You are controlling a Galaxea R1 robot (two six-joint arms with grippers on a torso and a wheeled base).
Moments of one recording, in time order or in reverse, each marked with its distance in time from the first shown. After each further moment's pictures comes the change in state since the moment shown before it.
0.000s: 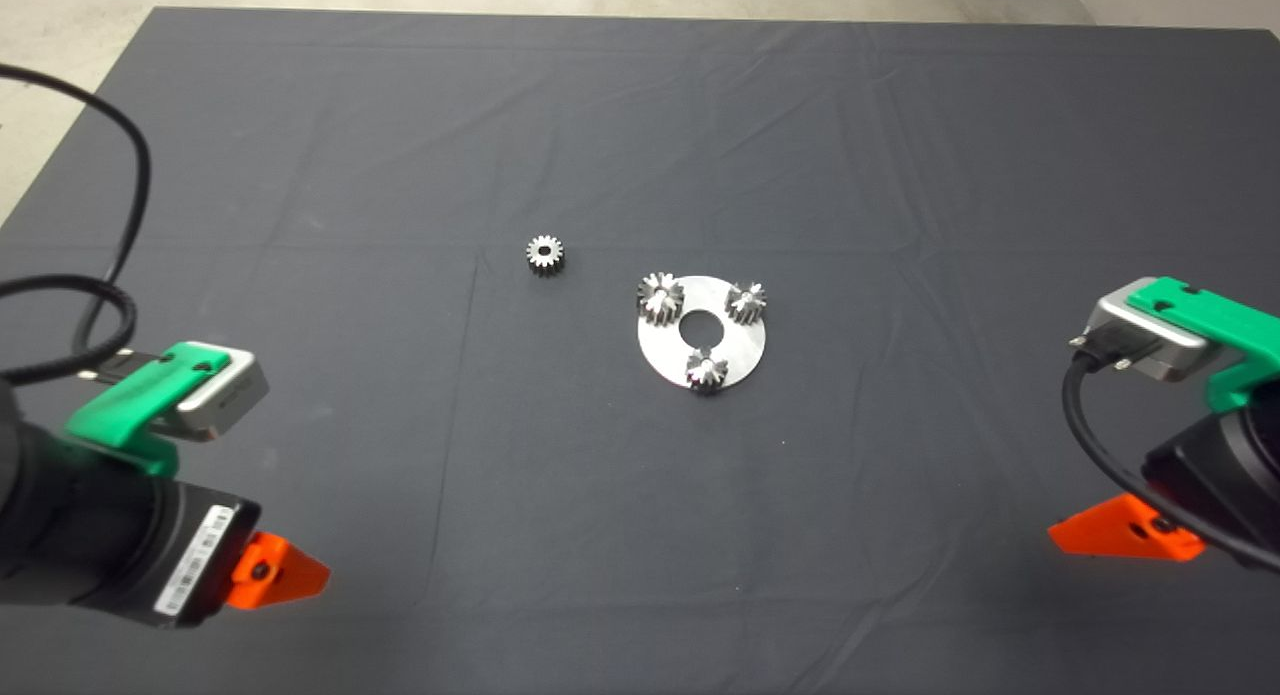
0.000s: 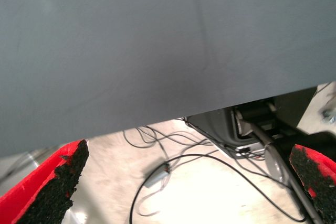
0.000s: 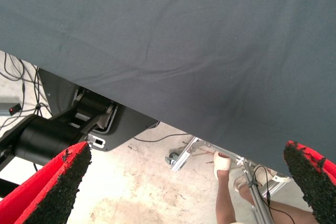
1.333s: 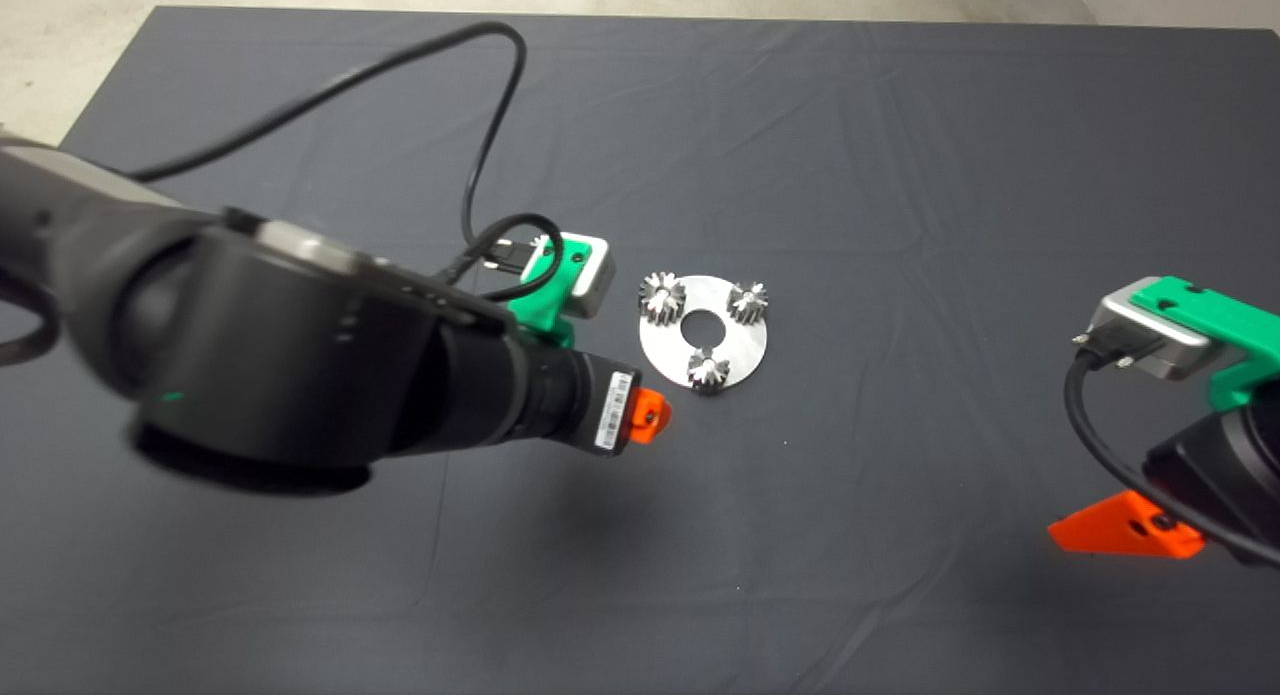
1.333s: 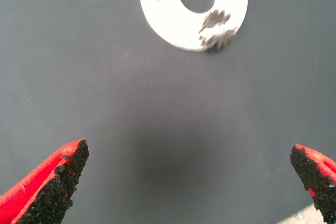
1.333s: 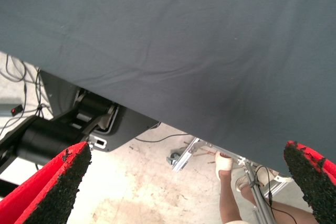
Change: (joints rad) left arm 0.242 0.549 -0.219 0.700 -0.040 -0.244; right arm -0.002 -0.009 0.000 0.000 0.005 0.000
